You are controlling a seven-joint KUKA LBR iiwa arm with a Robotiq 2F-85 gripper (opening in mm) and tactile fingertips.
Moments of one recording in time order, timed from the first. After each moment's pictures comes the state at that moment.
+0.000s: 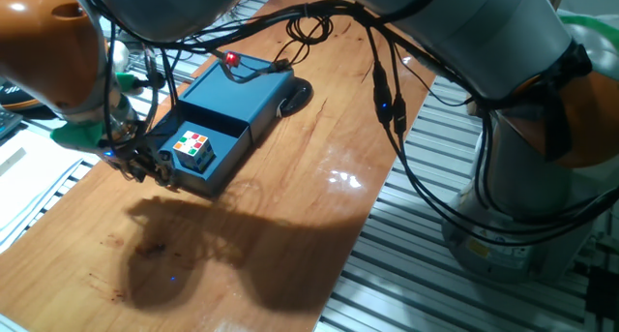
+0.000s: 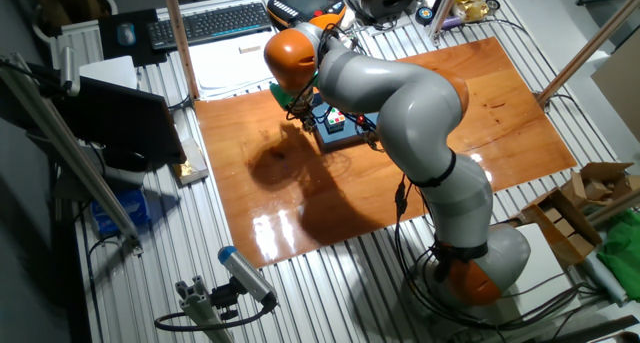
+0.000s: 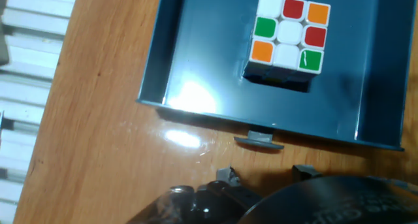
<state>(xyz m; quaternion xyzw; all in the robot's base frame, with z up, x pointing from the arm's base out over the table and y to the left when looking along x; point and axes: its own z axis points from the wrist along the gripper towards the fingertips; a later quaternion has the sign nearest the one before) 0.635 0.217 0.076 0.63 0.77 -0.05 0.07</state>
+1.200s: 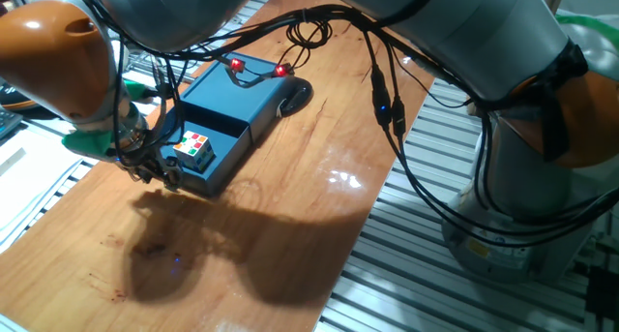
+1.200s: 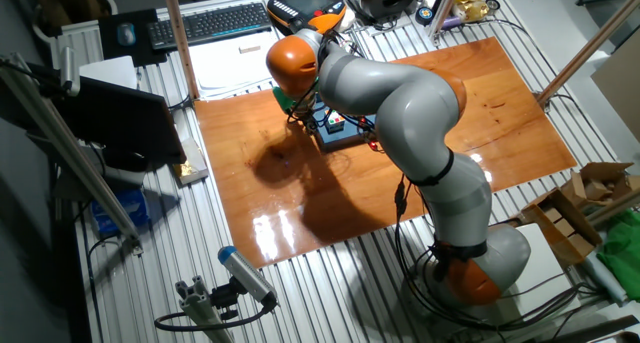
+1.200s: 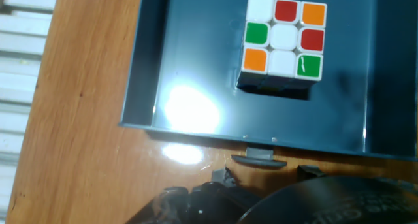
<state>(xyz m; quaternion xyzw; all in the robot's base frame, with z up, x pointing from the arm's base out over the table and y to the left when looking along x) 0.635 0.202 0.053 0.65 0.75 -0.06 0.08</state>
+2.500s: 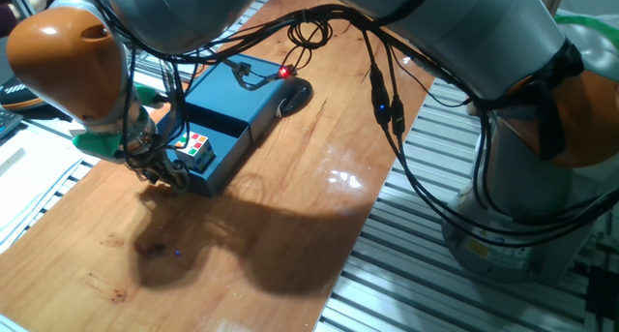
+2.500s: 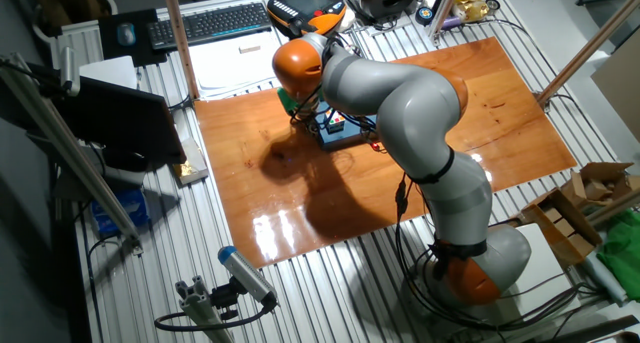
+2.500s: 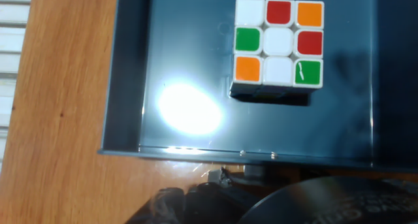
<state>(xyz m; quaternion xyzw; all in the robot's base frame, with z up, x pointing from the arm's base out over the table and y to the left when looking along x) 0.633 0.192 0.037 0.67 0.73 -0.05 0.07</state>
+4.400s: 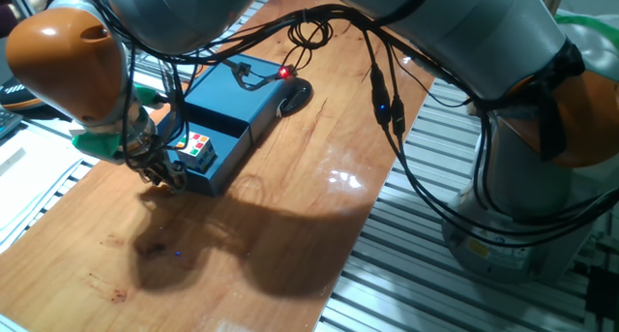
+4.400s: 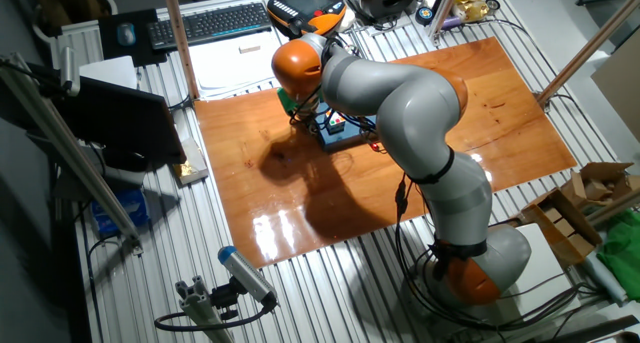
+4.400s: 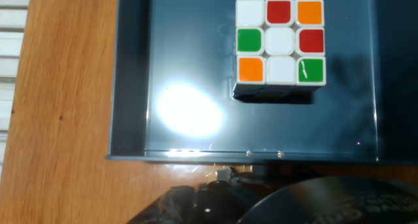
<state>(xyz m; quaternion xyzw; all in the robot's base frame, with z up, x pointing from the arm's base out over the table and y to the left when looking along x) 0.633 0.193 0.039 0.68 0.73 -0.05 0.08</state>
